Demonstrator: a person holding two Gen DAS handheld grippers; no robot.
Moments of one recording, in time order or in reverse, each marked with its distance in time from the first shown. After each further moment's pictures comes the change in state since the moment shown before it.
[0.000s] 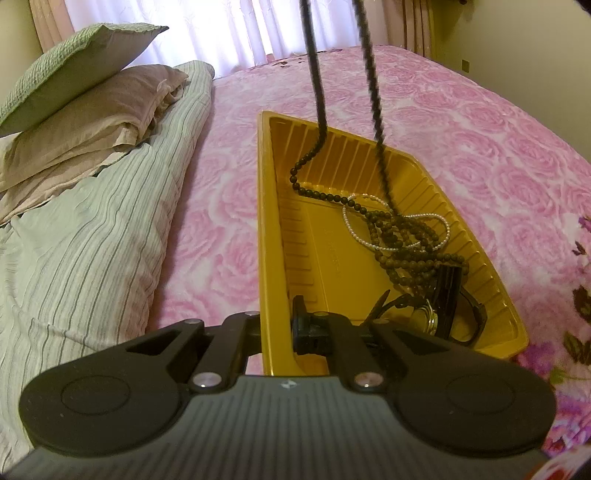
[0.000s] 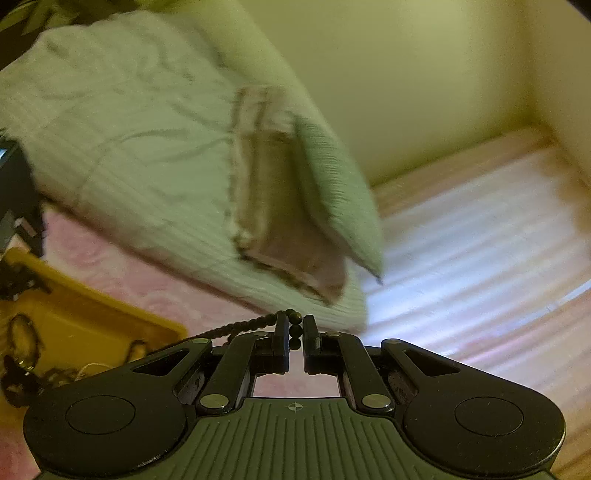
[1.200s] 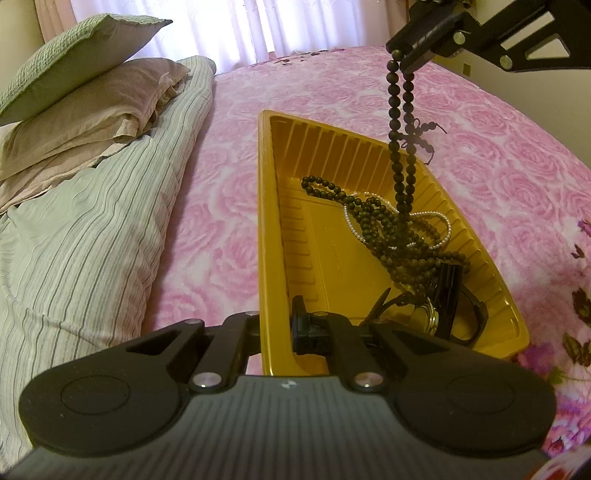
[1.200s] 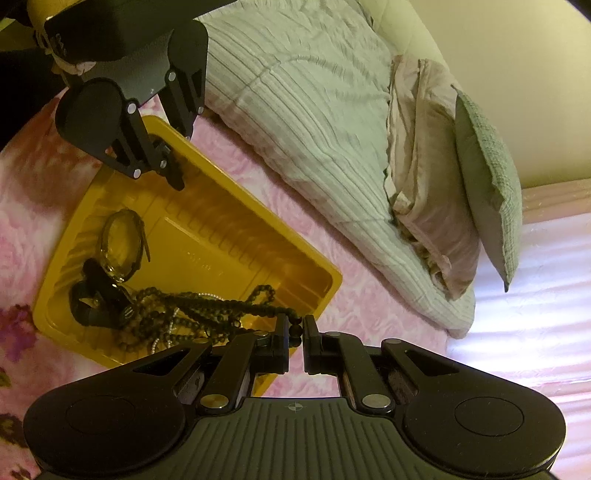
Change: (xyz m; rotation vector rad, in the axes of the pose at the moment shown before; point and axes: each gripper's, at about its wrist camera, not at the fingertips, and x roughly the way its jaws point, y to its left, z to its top) left arm 0.004 0.006 -0.004 -0.024 0.003 -0.014; right arm 0.053 0.095 -0.053 -0.208 0.102 0.293
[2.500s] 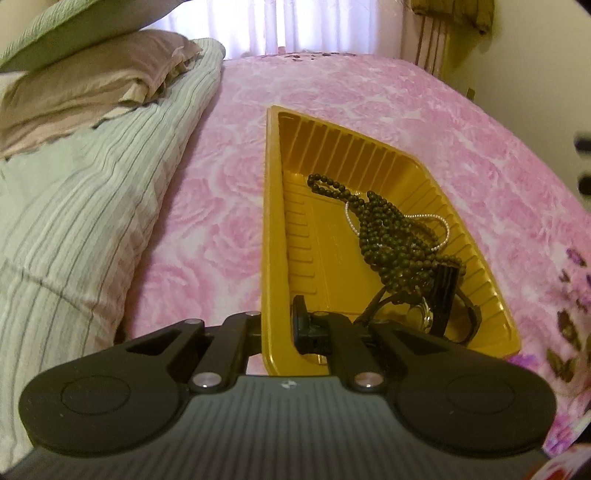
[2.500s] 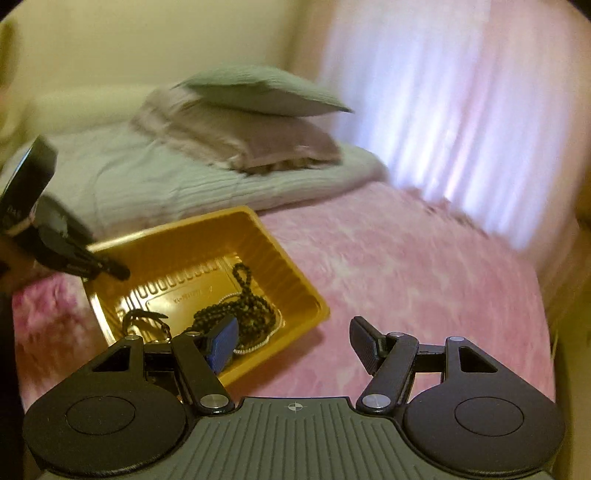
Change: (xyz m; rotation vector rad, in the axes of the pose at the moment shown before) left arm 0.005 0.027 -0.018 -0.150 0.005 -0.088; right arm -0.093 0.091 -0.107 1.278 -0.153 -0.225
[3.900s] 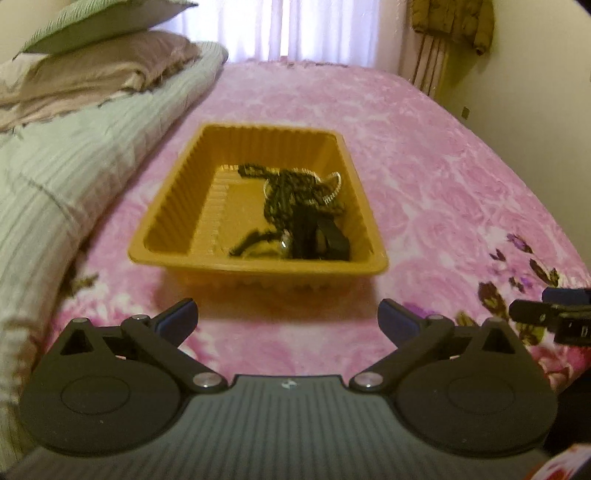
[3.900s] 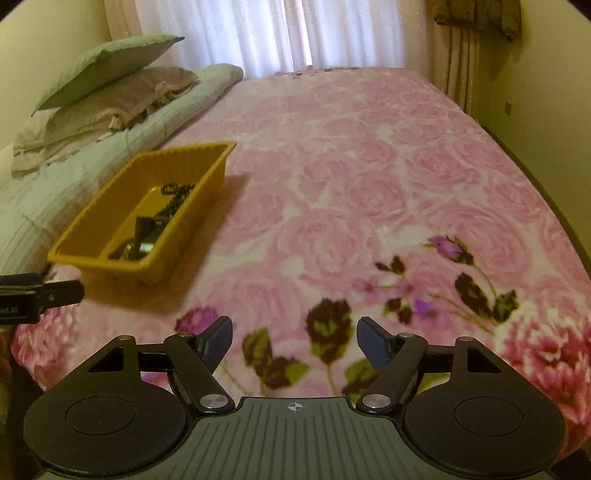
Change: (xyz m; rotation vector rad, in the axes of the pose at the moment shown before) left arm -0.072 -0.102 -0.072 -0.085 -0.023 0.009; right arm -0.061 0.028 -0.099 0.530 0.259 -0.187
